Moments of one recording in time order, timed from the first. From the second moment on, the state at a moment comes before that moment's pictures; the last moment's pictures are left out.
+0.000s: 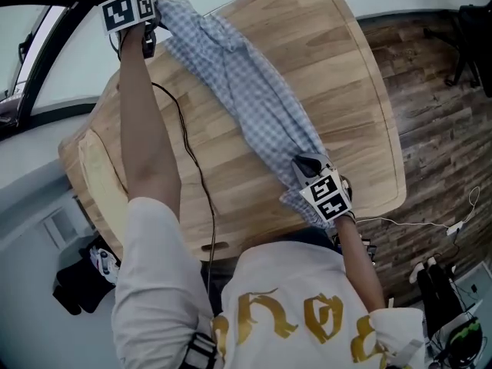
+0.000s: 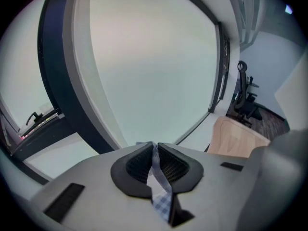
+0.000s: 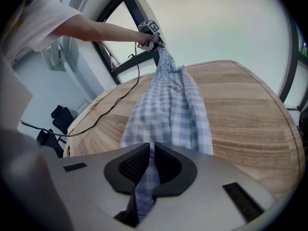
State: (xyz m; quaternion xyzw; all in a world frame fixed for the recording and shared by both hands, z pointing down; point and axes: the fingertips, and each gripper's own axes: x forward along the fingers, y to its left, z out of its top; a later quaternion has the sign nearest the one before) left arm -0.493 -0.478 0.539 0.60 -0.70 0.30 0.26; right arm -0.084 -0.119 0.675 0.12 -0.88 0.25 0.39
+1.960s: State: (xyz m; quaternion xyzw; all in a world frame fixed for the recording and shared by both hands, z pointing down) left arm -0.092 -0.116 0.584 0.83 -0.39 0.31 0.26; right arm -0.068 0.023 0.666 0.21 -0.85 0.18 0.45
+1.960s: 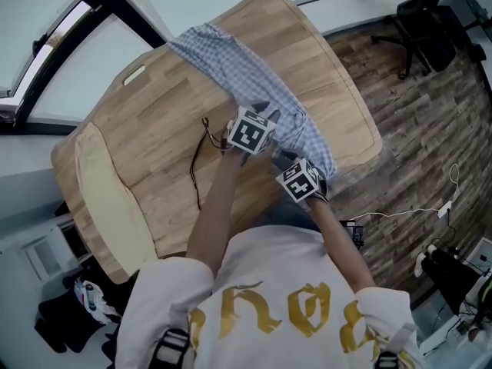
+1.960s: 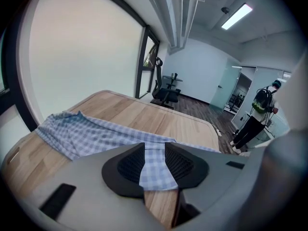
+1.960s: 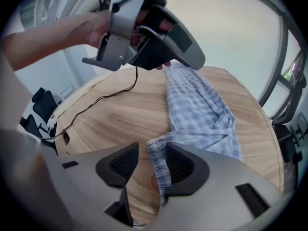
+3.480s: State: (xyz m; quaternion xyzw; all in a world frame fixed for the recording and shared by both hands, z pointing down) left arm -0.074 -0.115 0.577 0.83 -0.39 0.32 0.25; right arm 0.160 -0.011 0.629 0.55 -0.70 0.44 0.15
